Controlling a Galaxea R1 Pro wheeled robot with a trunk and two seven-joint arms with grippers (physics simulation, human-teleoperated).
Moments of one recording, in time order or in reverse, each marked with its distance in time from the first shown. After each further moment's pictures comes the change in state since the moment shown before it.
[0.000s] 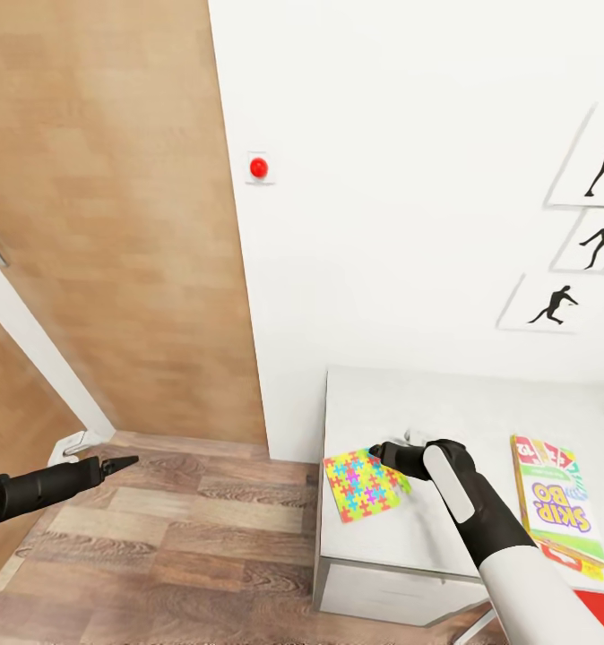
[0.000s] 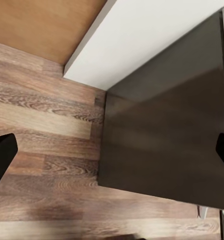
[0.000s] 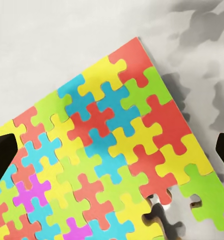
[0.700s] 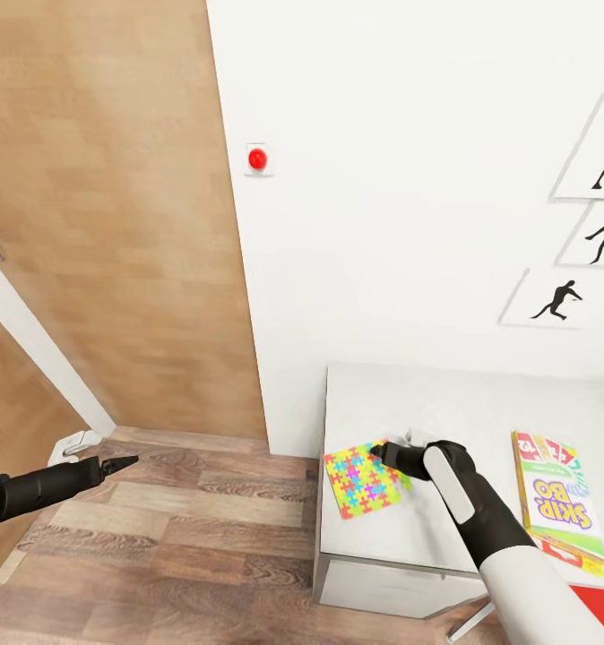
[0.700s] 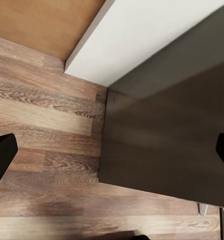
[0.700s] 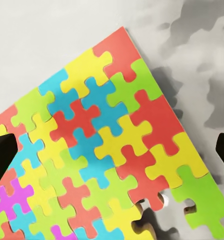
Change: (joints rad) left arm 0.000 0.000 0.000 0.000 0.000 0.000 0.000; right arm -0.001 -0.002 -0.001 0.014 0.003 -0.023 0.000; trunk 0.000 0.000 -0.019
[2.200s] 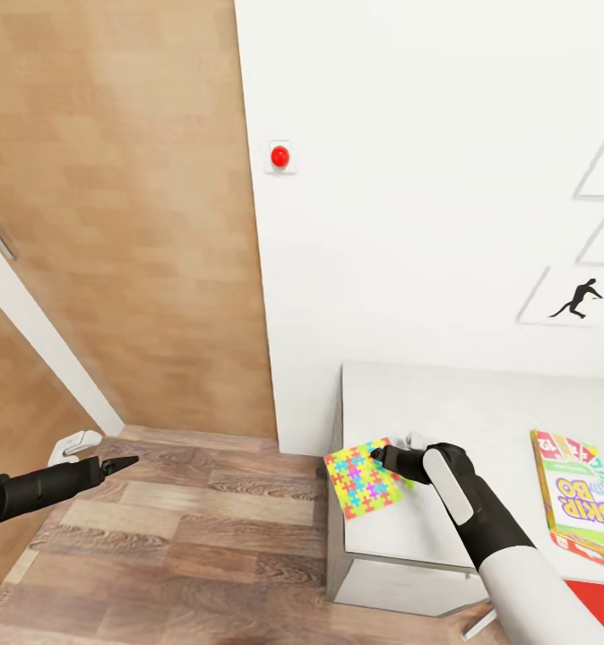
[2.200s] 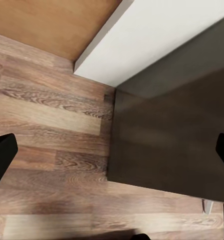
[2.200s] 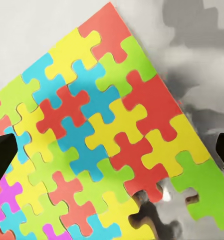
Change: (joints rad) left arm 0.000 0.000 0.000 0.000 0.000 0.001 0.000; right arm -0.001 0.001 0.000 0.026 0.001 -0.006 0.000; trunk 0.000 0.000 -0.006
